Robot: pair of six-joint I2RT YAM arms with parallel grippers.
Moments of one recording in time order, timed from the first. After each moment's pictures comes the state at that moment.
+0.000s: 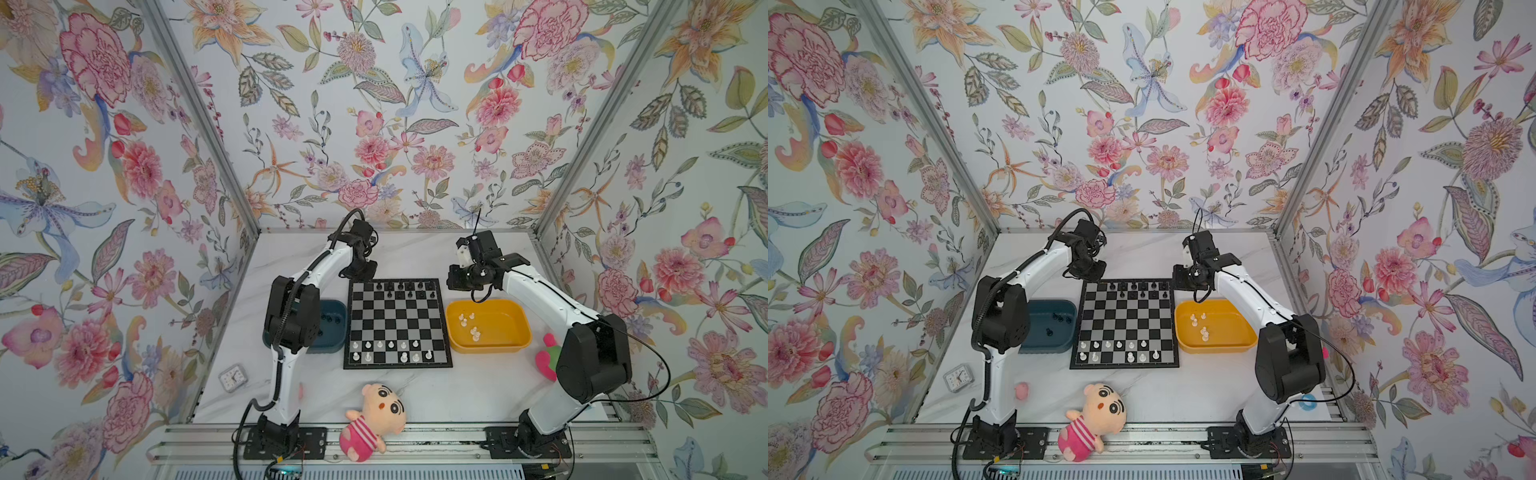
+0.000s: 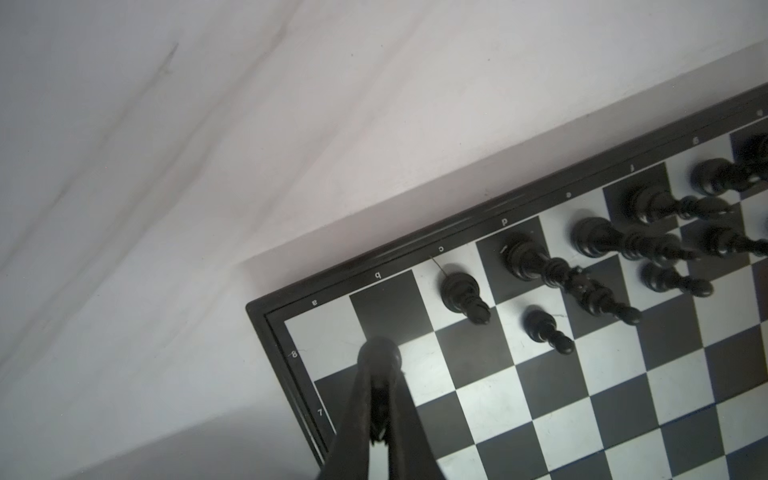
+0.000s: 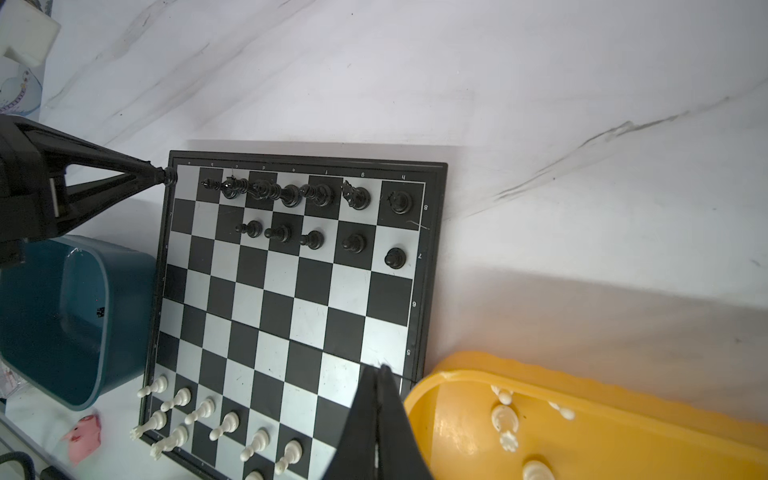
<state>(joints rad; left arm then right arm) -0.39 2.18 1.89 -0.96 0.05 -0.02 0.36 1.67 1.36 -0.68 -0.22 0.31</state>
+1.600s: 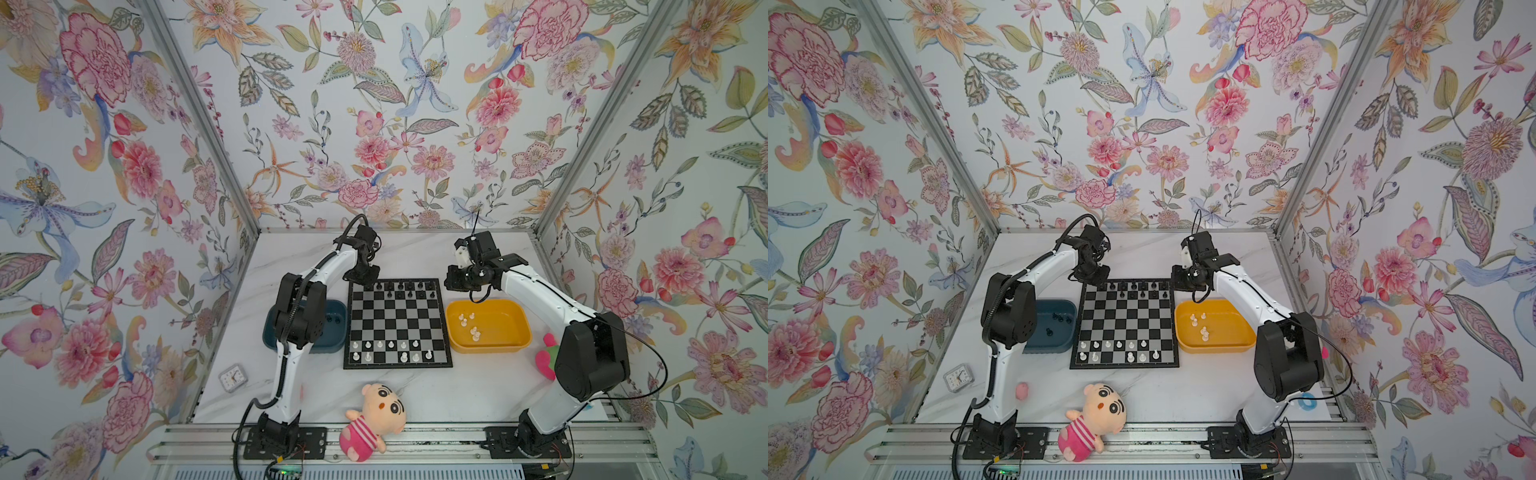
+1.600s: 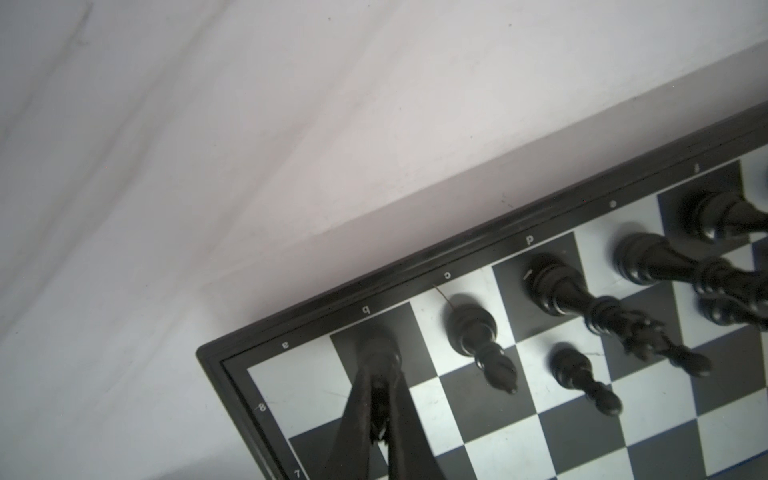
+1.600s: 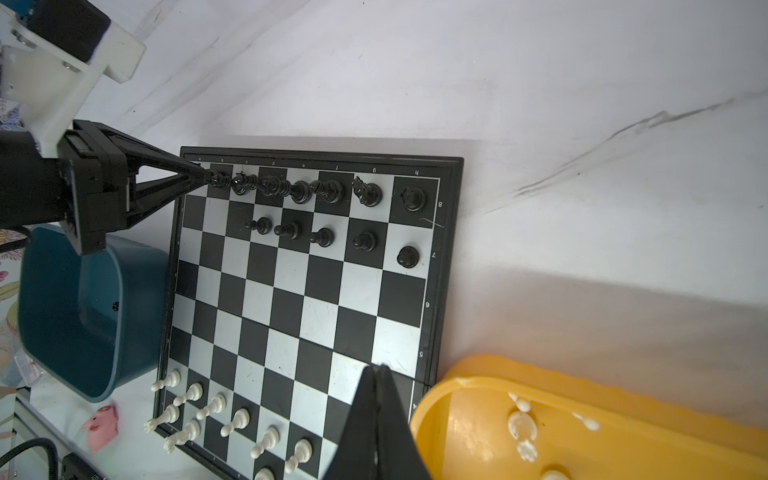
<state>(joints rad) -0.40 2.25 1.91 -0.94 0.06 -0.03 0.36 1.69 1.36 -0.66 -0.25 0.32</state>
